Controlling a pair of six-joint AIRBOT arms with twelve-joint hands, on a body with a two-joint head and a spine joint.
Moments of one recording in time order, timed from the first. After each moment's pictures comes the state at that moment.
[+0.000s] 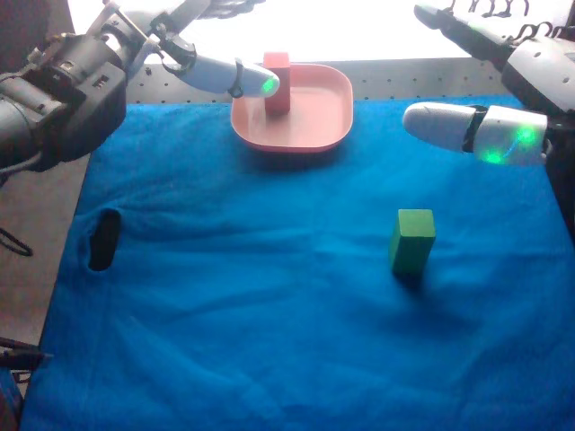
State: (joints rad) left arm 0.57 -1.55 1.98 0.02 -0.59 0.48; right arm -0.85 -1.15 1.29 0.30 0.96 -0.71
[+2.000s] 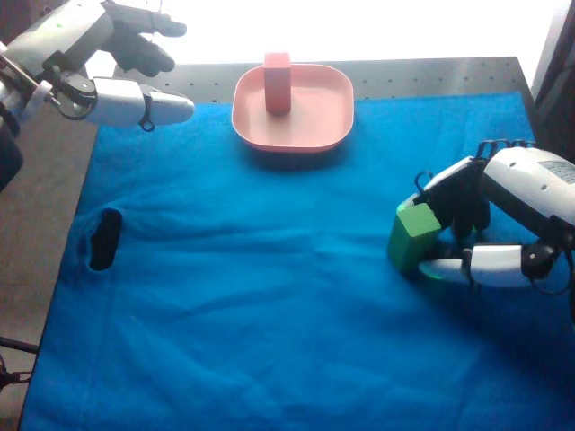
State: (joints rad) left arm 0.75 -1.26 1.64 -0.20 -0.81 0.71; right arm -1.01 -1.14 1.13 0.33 0.96 -0.71
